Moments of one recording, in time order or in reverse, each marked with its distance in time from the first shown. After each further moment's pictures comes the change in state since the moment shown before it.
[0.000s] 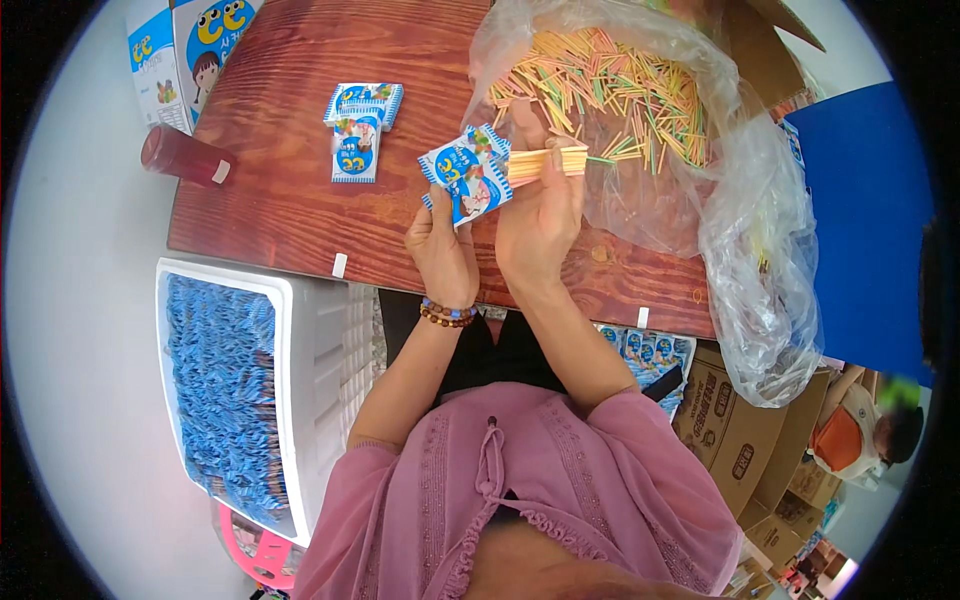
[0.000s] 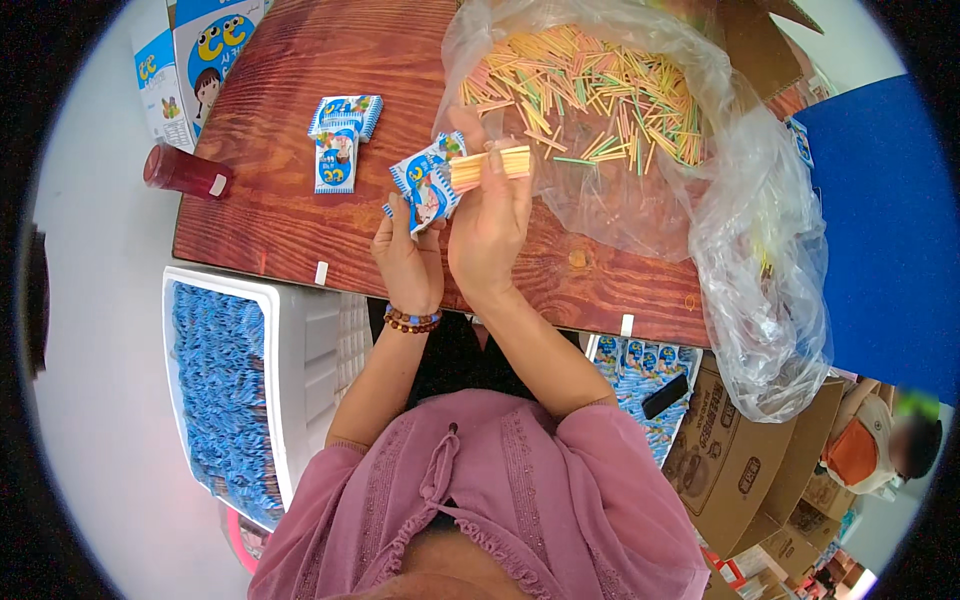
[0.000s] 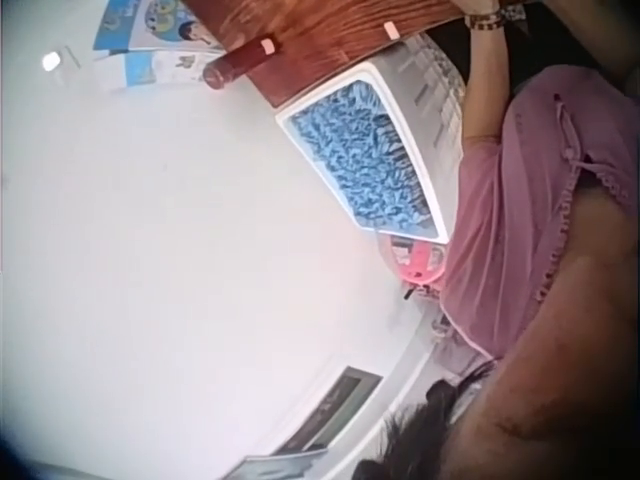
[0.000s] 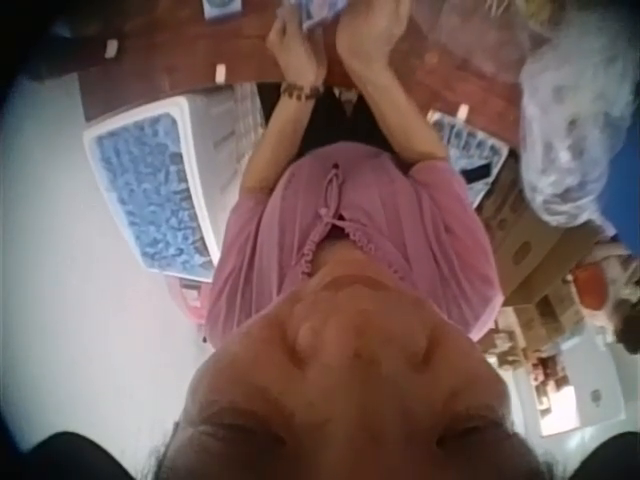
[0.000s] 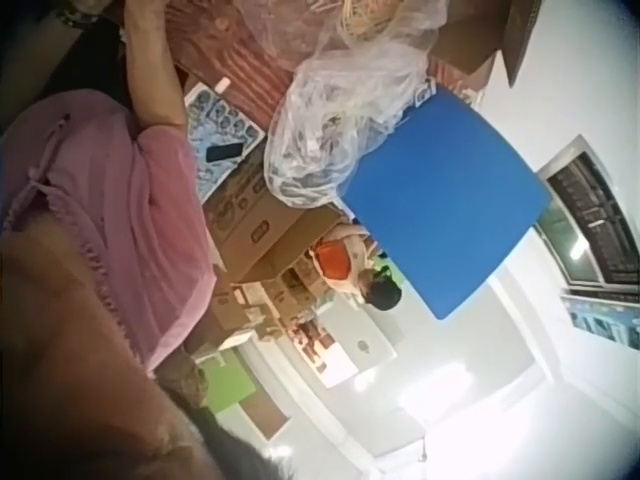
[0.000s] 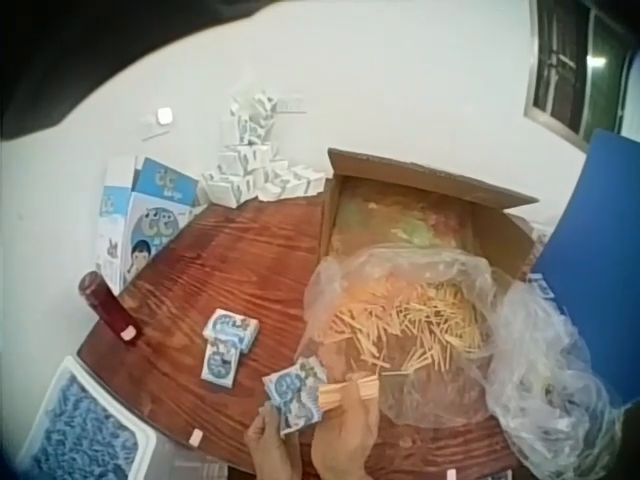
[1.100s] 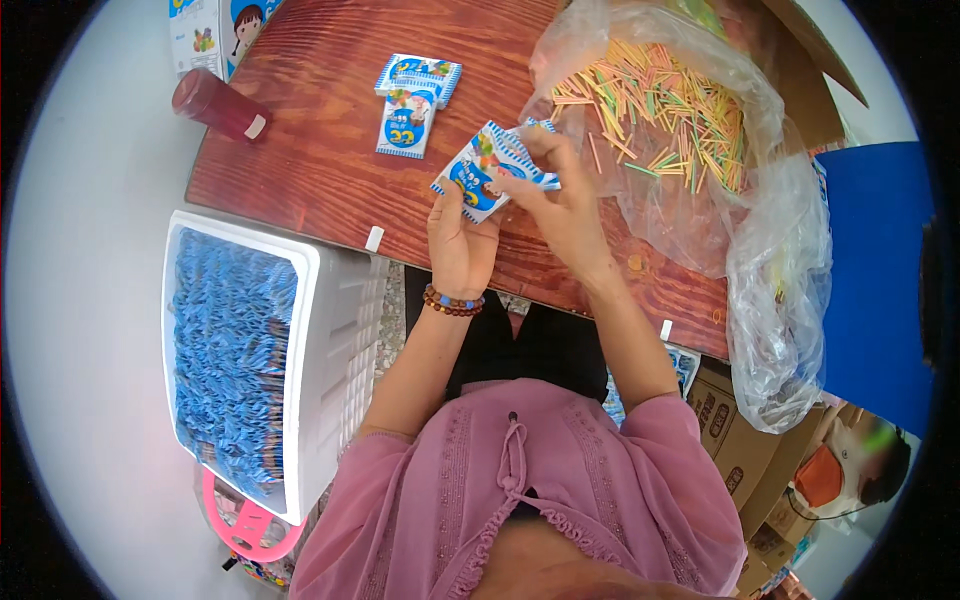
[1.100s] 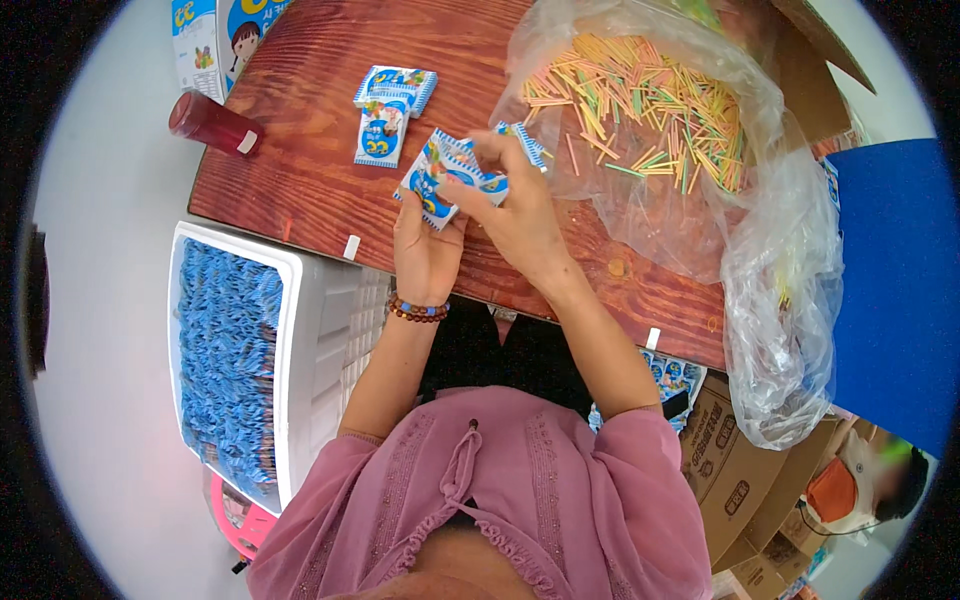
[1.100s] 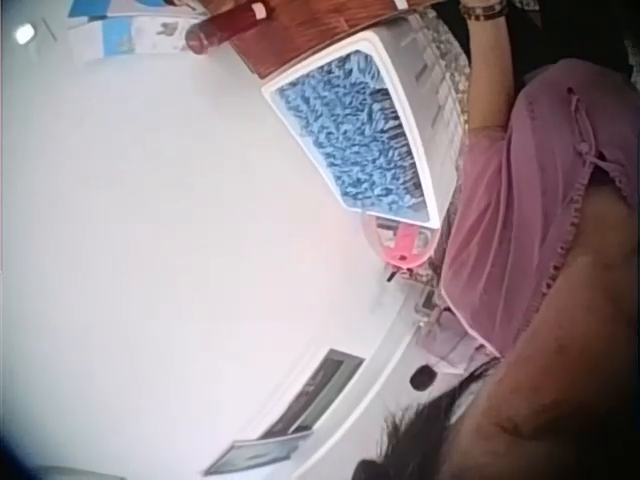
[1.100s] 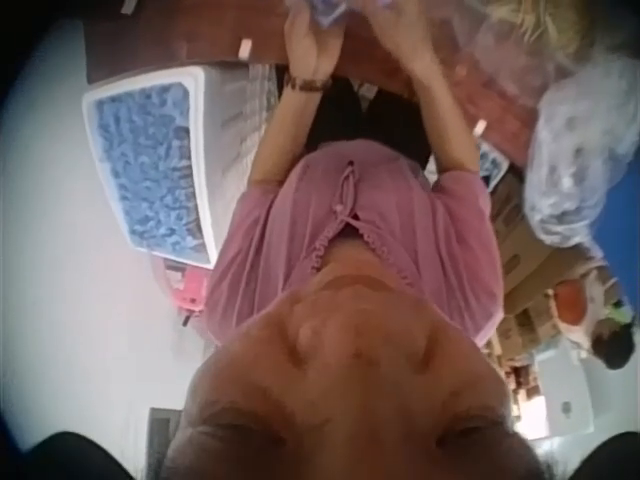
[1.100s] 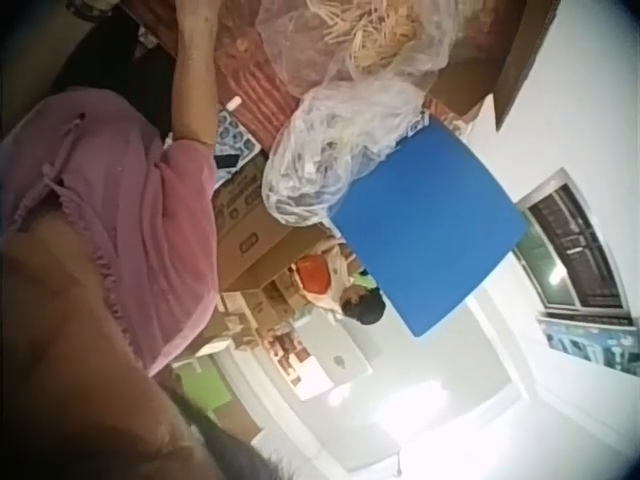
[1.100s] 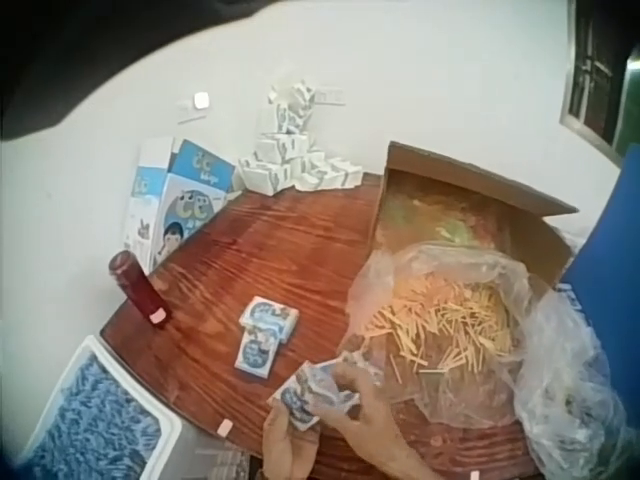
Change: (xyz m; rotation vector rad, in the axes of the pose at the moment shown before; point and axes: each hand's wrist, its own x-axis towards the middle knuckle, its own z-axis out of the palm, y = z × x) left_hand 0.010 0.026 -0.027 -0.294 -0.159 -0.103; right_hand 0.008 0.007 -0.023 -0.960 -0.532 0.148
